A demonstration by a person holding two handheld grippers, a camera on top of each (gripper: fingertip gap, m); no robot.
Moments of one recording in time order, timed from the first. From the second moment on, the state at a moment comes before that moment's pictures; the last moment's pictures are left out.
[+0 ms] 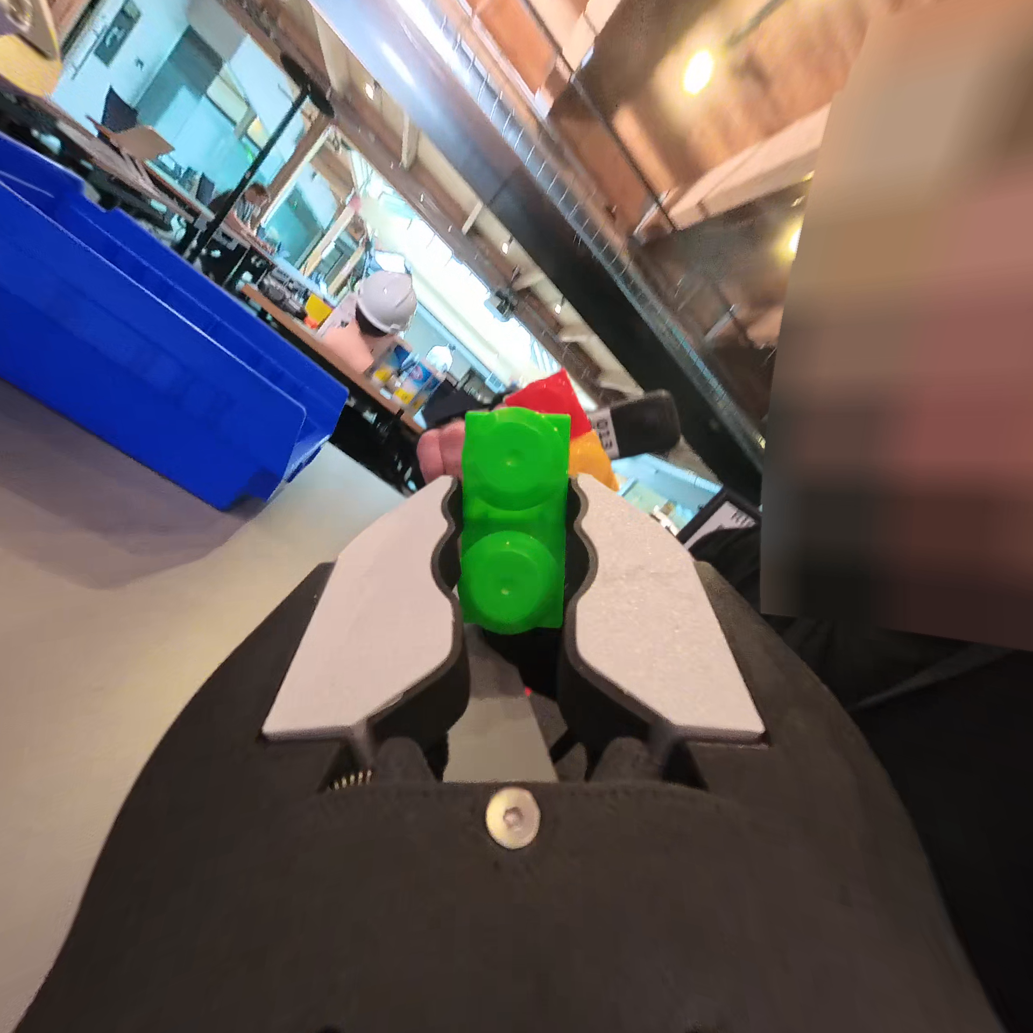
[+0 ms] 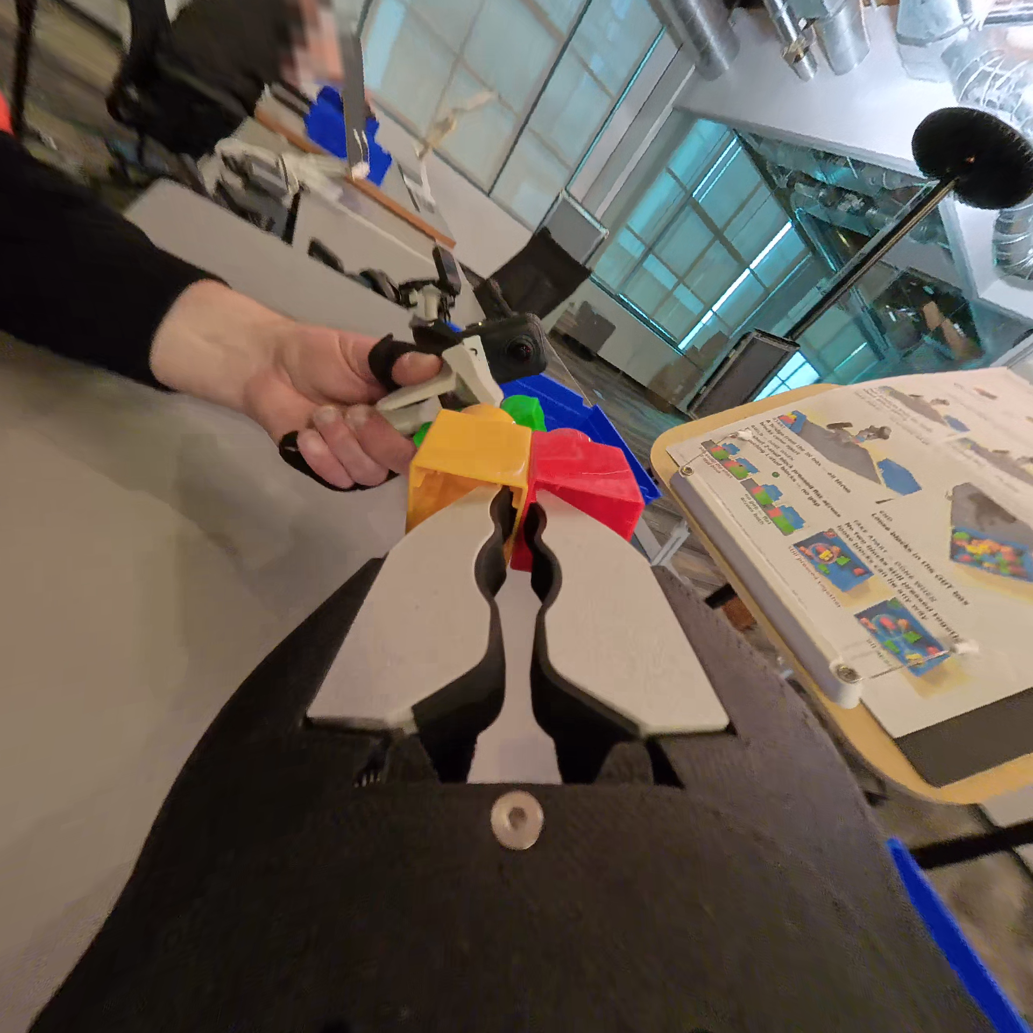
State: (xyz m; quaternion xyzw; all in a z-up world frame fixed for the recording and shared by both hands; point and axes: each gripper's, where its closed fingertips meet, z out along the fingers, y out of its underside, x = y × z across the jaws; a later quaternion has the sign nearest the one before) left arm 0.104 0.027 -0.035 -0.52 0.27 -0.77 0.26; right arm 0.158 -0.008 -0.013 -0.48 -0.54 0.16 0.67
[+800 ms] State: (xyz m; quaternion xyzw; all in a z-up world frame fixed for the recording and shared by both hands) left arm 0.118 0.010 -0.036 -0.47 0.20 -0.83 0.20; right arm 0.128 -0.009 -0.043 -0.43 -0.65 -0.05 0.62
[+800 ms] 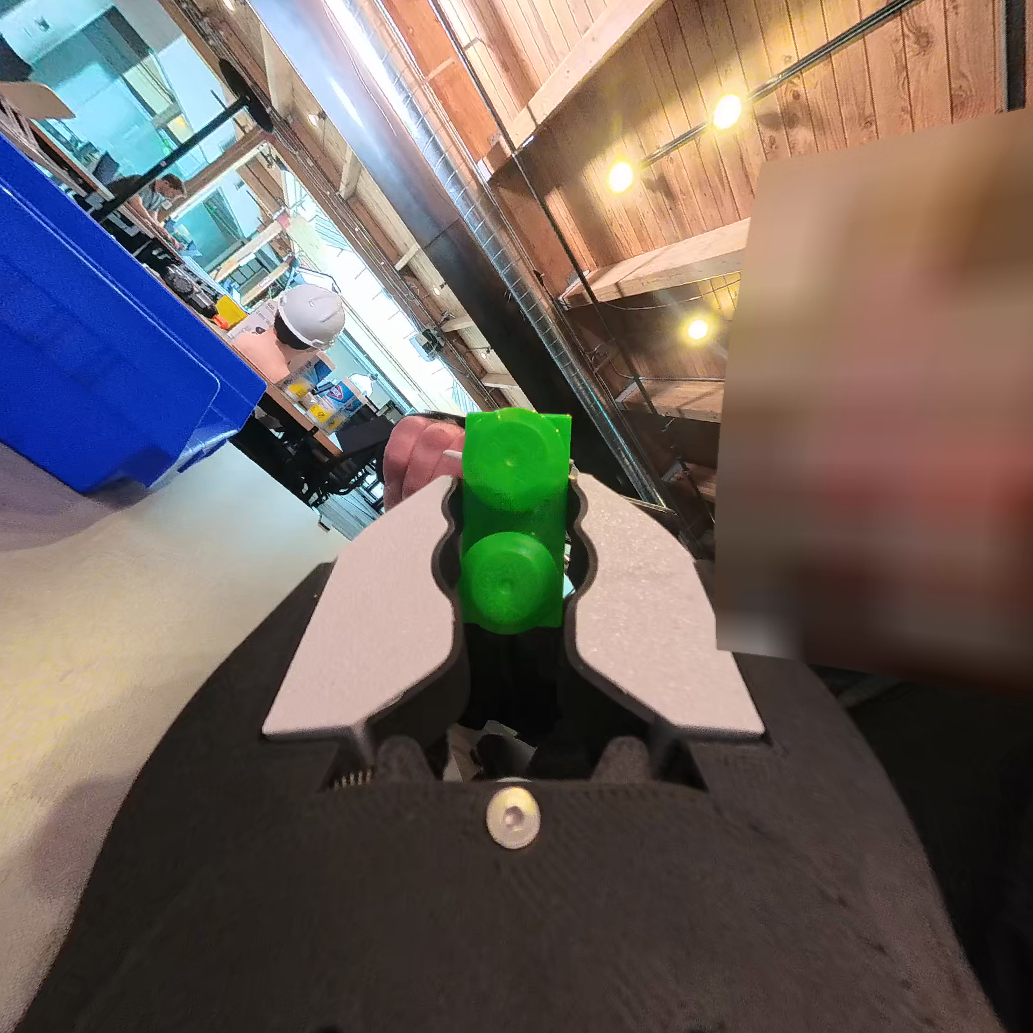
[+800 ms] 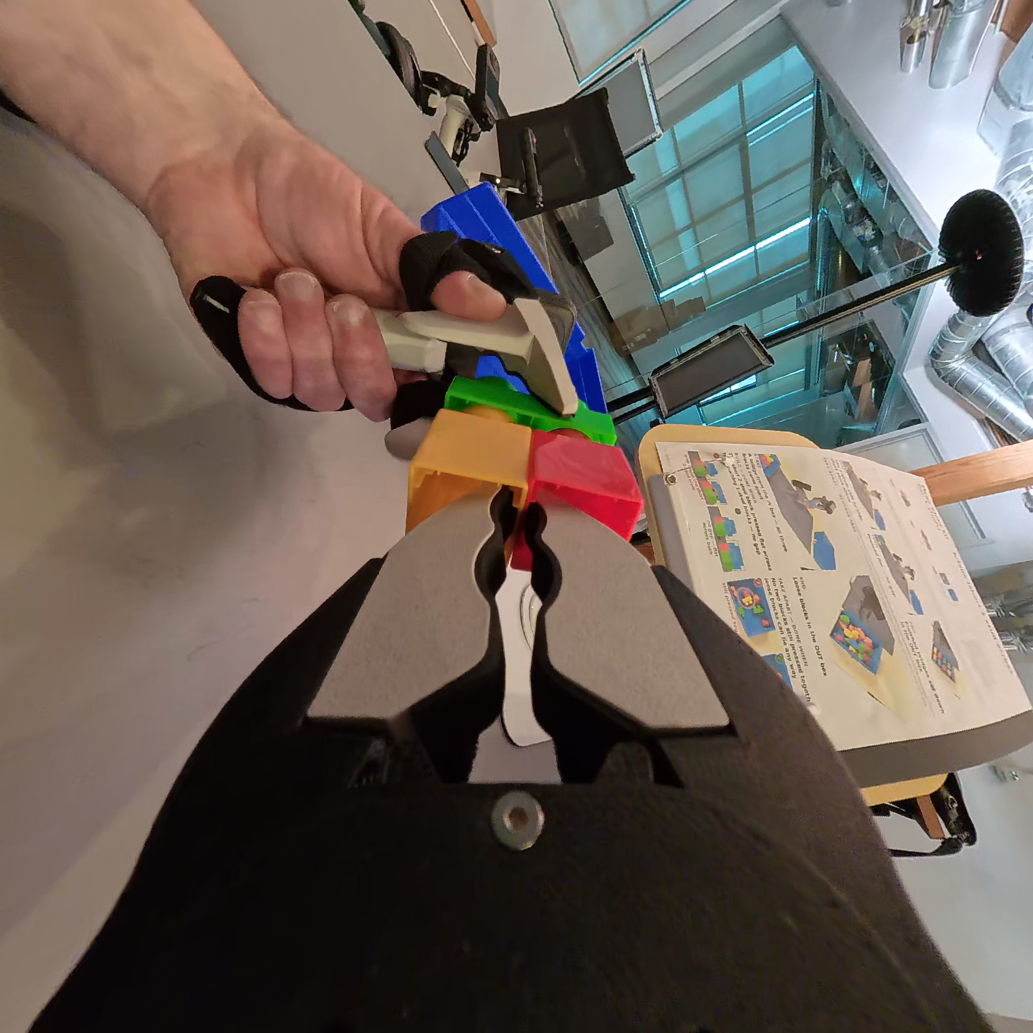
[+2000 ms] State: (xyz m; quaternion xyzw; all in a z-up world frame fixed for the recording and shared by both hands) left arm 0.120 -0.004 -0.022 -0.45 0.23 -0.83 0.22; right arm 0.120 -0.015 -0.034 -0.39 -0.65 -0.05 0.65
